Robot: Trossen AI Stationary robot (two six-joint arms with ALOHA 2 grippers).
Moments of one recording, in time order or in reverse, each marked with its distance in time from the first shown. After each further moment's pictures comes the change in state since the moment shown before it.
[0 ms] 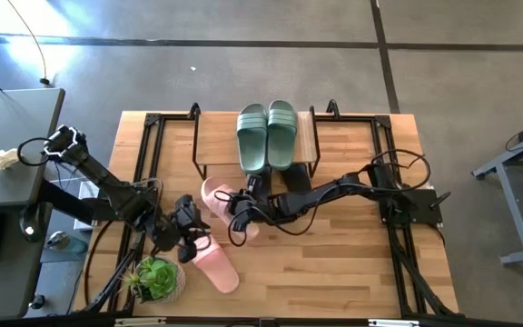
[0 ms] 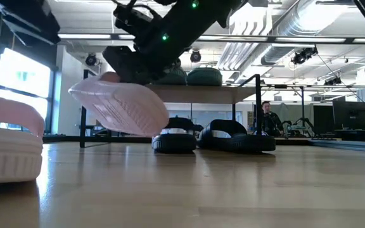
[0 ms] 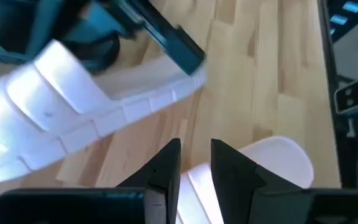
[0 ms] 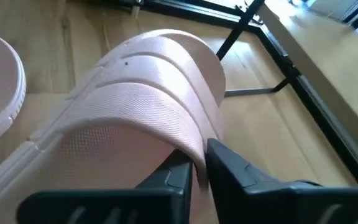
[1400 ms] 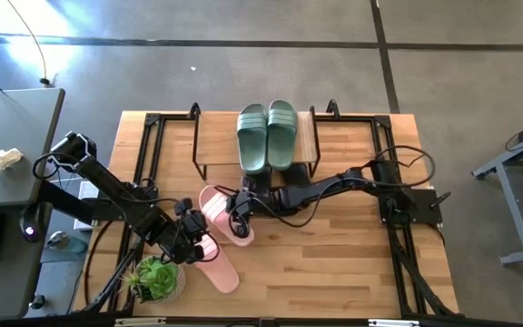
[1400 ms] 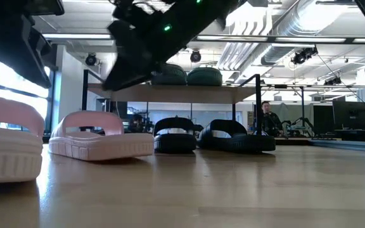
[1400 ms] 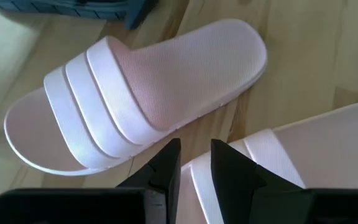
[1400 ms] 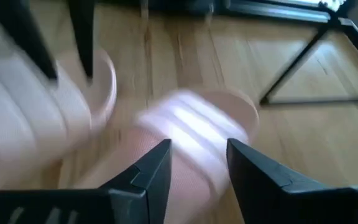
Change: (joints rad) left arm -0.021 0.180 -0.002 -0.108 -0.056 -0.112; right arm -0.031 -0.041 0.000 -0.045 -0.329 0.017
